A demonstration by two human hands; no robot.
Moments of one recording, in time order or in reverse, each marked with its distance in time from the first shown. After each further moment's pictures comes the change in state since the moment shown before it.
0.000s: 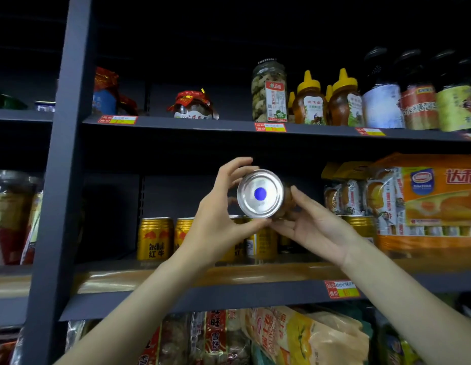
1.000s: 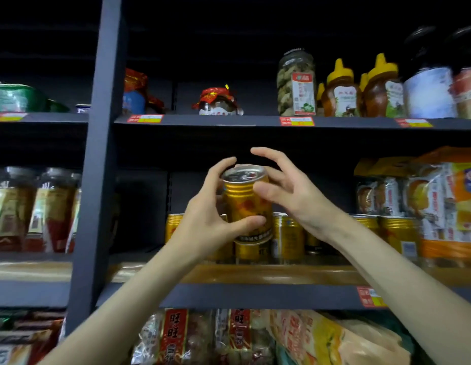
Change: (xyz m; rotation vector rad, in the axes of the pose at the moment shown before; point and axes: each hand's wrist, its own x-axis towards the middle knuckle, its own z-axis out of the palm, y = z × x) left_hand -0.016 -0.006 -0.039 0.091 0.031 -0.211; right_hand 0.029 0.005 0.052 -0.758 -0.318 -0.318
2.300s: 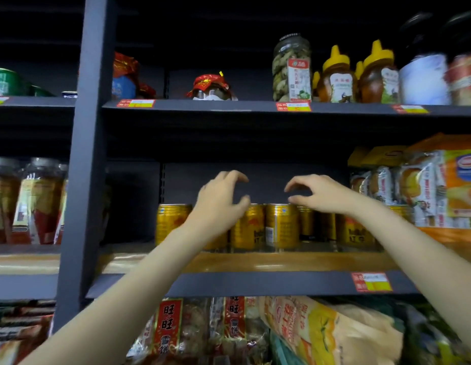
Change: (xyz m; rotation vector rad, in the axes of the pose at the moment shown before) left_hand 0.031 -0.023 0.029 0.519 -0.077 -0.063; right_hand 0.003 0.048 -0.075 -1.052 -0.060 0.306
